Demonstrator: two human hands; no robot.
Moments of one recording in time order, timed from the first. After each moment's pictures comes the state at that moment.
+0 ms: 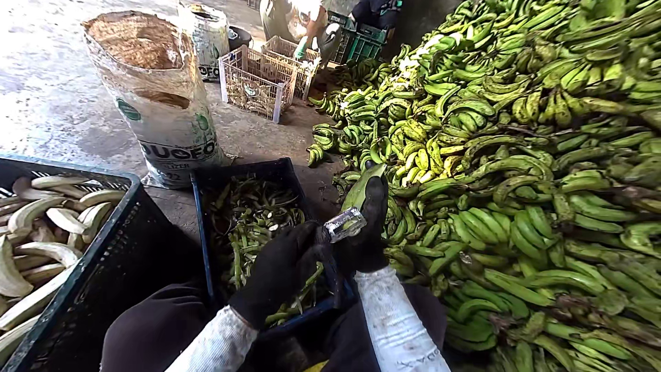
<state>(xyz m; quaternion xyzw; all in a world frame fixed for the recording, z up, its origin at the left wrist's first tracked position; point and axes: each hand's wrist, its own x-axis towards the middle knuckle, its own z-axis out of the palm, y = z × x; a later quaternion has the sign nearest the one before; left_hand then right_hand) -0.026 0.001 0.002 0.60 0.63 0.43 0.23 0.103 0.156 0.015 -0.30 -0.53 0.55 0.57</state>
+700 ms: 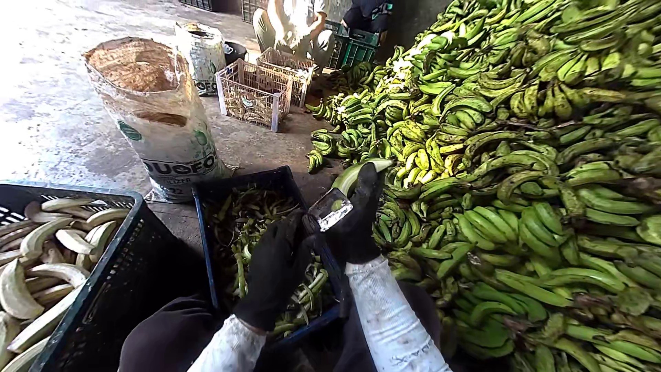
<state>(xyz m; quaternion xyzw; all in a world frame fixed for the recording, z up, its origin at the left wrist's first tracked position) -0.023 0.014 0.006 0.54 0.70 0.47 0.05 0.069 0.155 0.042 -0.31 -0.47 0.55 0.61</state>
